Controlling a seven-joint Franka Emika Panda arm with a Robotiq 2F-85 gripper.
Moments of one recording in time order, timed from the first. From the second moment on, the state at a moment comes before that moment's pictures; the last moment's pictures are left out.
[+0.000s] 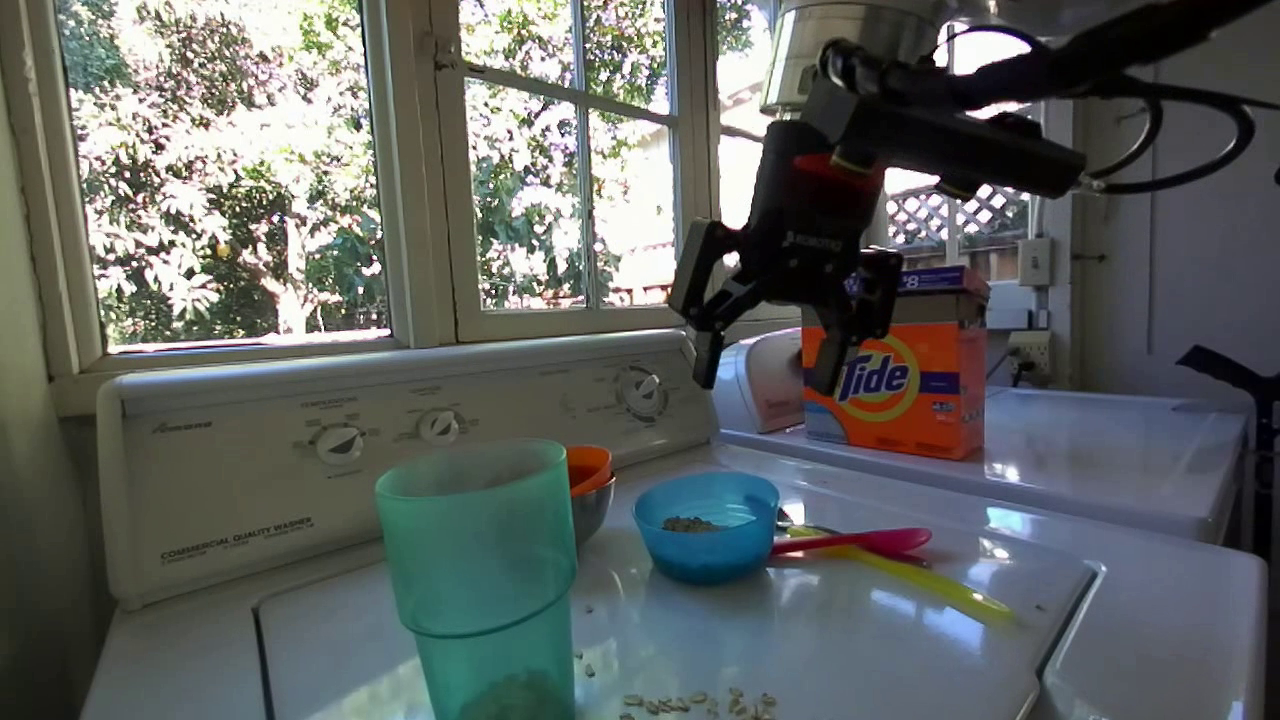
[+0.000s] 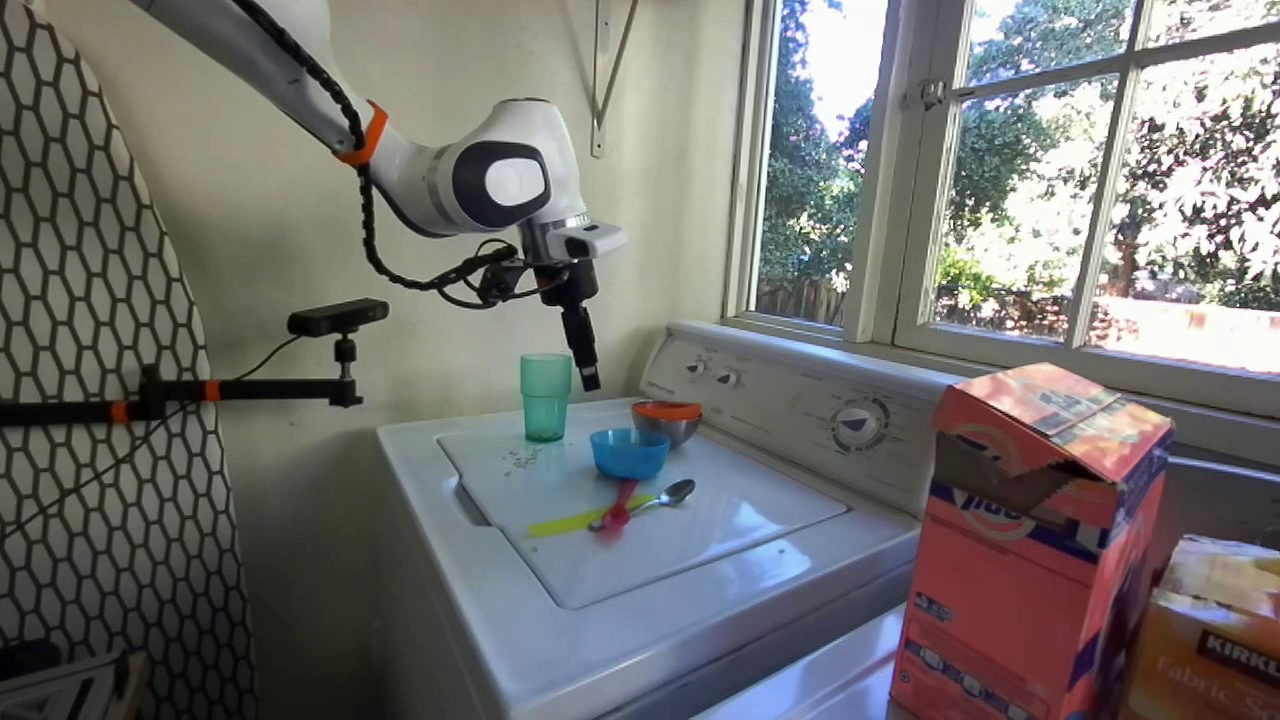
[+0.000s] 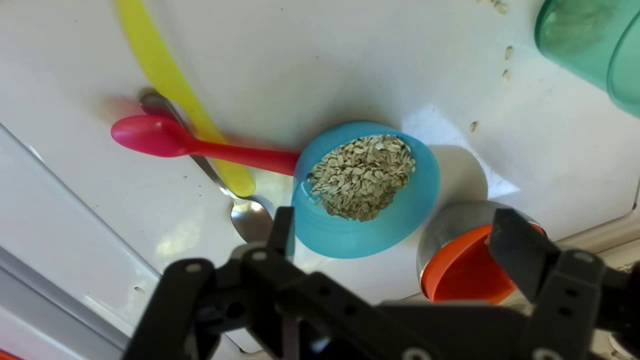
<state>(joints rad) 0.16 -0.08 0.08 -2.16 -0.07 2.42 0.66</state>
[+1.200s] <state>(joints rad) 0.12 0.07 0.10 -2.03 0.14 2.11 1.11</state>
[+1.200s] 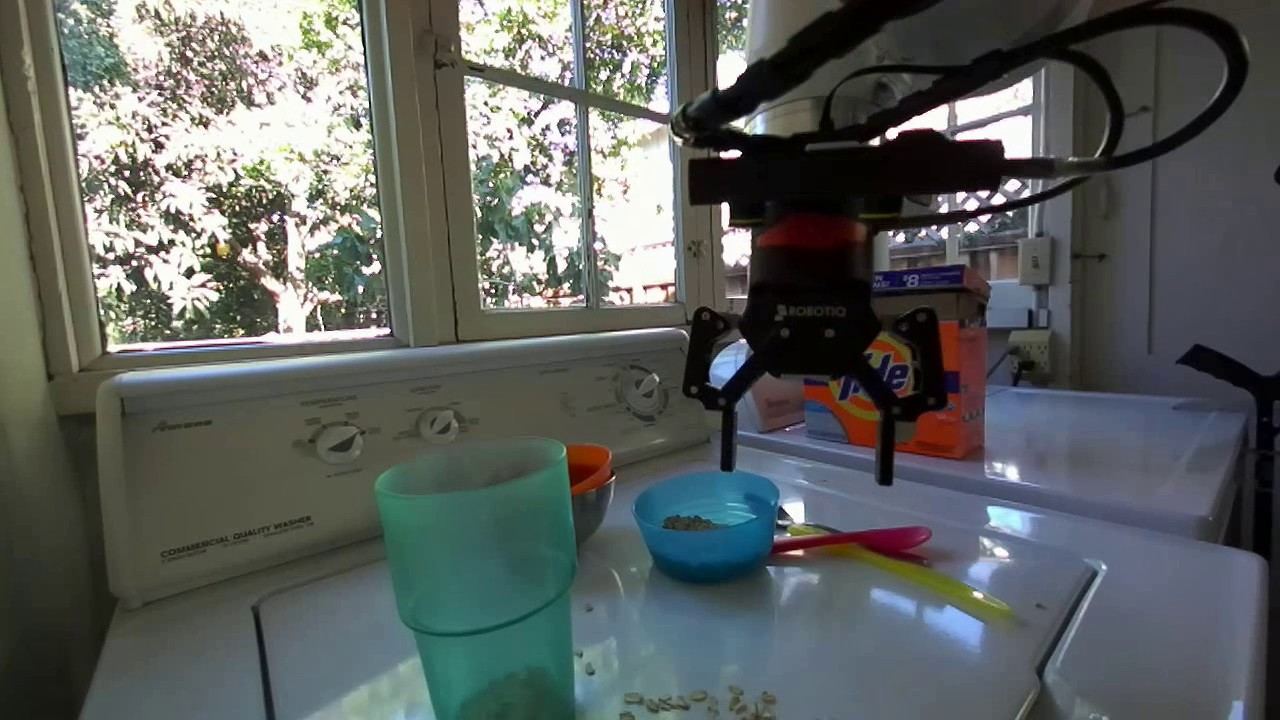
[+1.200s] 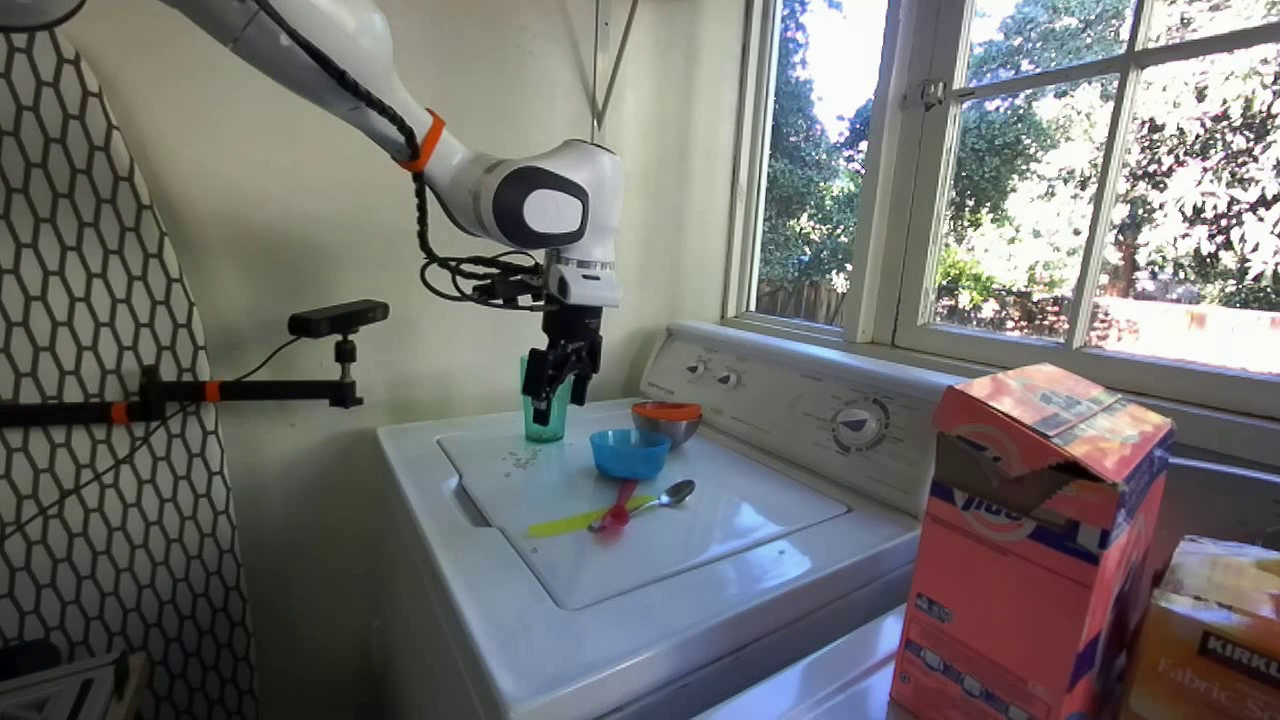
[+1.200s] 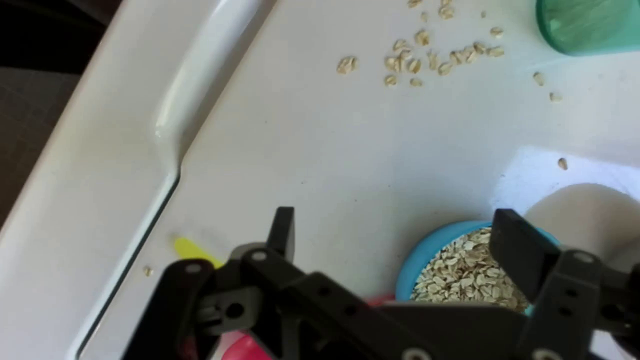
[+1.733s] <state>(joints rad) 0.11 0.11 0.09 -2.02 0.35 2.13 1.23</state>
